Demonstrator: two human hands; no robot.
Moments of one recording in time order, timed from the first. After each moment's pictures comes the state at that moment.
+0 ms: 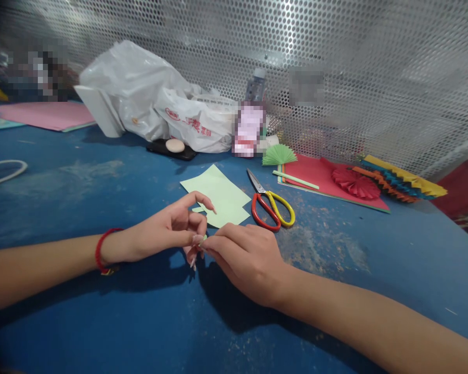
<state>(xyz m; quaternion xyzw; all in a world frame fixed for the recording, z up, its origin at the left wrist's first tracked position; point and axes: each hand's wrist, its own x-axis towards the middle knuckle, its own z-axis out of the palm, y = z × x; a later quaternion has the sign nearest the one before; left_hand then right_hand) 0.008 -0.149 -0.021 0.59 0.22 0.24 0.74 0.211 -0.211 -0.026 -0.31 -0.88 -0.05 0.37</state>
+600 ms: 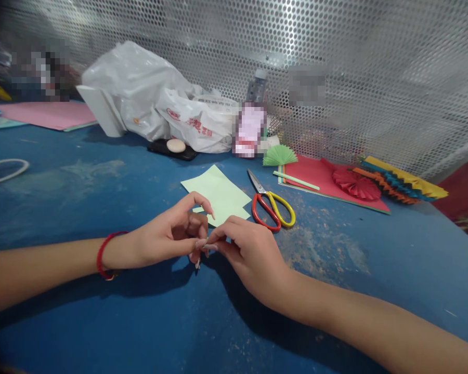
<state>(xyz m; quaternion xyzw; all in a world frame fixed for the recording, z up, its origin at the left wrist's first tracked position) 0.006 -0.155 -0.023 0.68 0.20 0.23 0.66 0.210 -0.208 -0.016 -0.42 -0.81 0.23 0.34</state>
